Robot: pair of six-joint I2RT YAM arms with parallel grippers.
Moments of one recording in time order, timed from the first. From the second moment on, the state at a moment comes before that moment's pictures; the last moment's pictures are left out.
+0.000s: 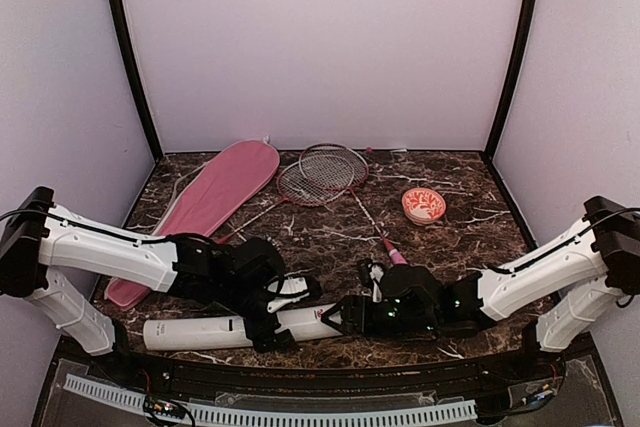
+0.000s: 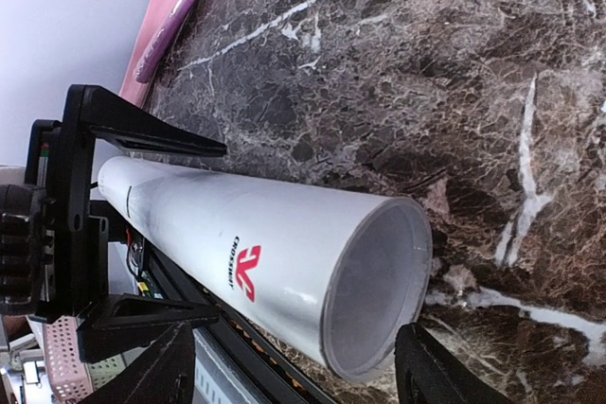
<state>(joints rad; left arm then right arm) -1.15 1.50 0.83 -0.40 0.11 0.09 1.30 1.49 0.57 0.31 0.05 1.16</state>
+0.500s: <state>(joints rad) -1.20 1.53 0.82 -0.44 0.02 0.07 1.33 1.49 0.58 0.26 0.06 1.17</state>
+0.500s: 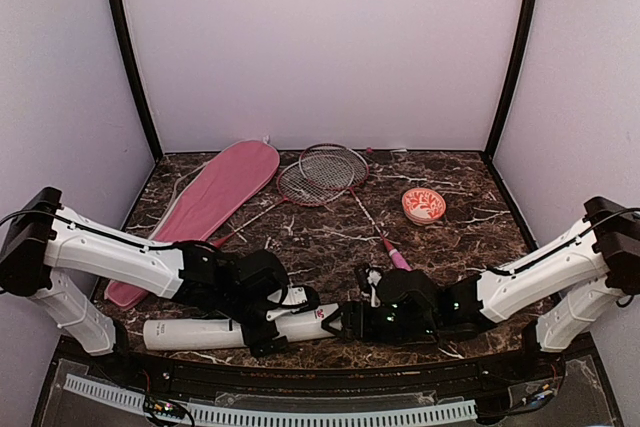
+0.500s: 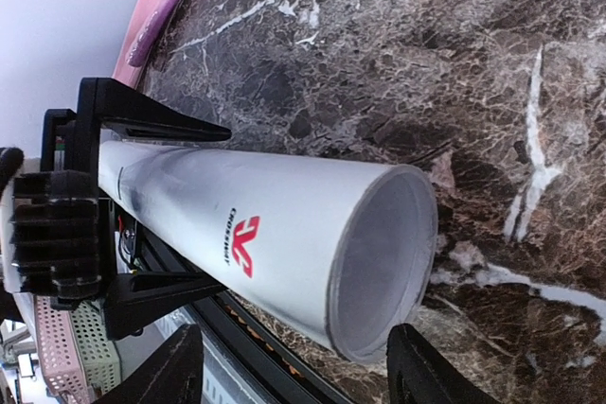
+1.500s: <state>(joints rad) -1.20 1.56 0.83 -0.45 0.02 0.07 1.34 1.58 0.69 0.21 0.06 1.13</state>
